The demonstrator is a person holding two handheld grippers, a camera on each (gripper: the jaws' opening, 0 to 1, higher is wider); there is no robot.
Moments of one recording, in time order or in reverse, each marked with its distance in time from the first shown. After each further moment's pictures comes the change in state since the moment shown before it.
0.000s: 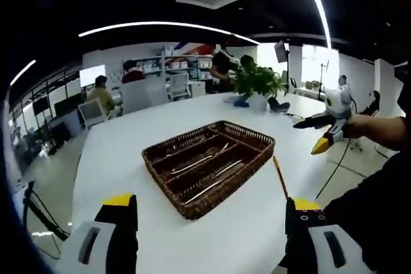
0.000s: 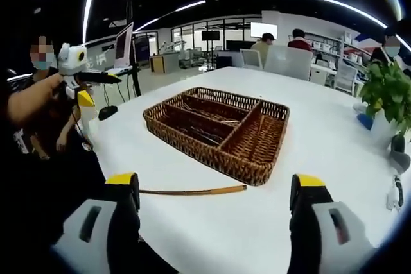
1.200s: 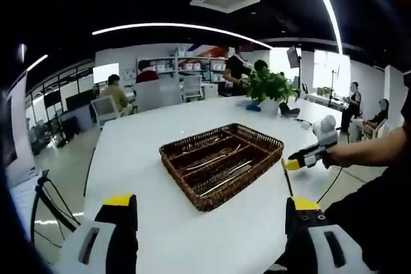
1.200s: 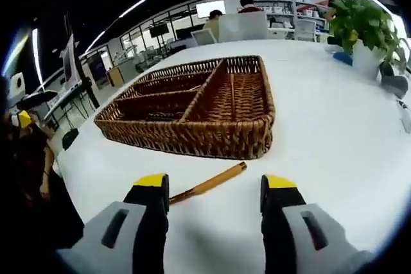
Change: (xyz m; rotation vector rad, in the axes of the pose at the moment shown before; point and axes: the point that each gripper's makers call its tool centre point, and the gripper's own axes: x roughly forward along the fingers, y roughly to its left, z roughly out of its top) left arm -0.016 0.013 -0.009 -0.039 0.050 0.067; right arm 0.074 -0.025 -0.066 0.305 0.112 -0.215
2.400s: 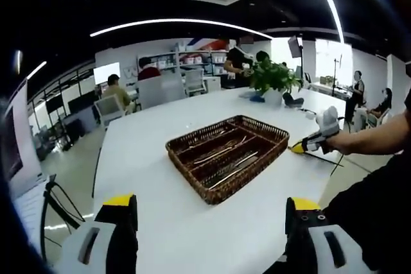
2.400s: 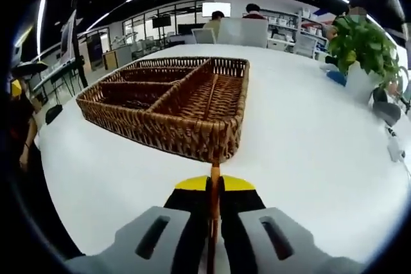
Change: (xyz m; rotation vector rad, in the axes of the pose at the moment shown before) left arm -0.008 0.004 -0.002 0.048 0.021 0.019; right arm -0.013 -0.043 0.005 -0.123 -0.035 -0.074
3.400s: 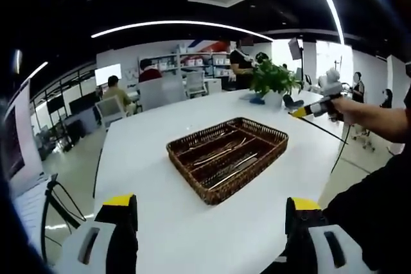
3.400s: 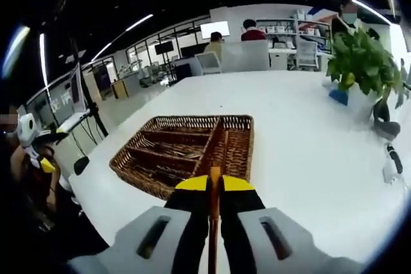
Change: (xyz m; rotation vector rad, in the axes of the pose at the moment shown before) left arm -0.006 -0.004 0.001 -0.003 -0.015 0.005; right arm -0.055 0.011 0.123 0.114 -0.123 0.103
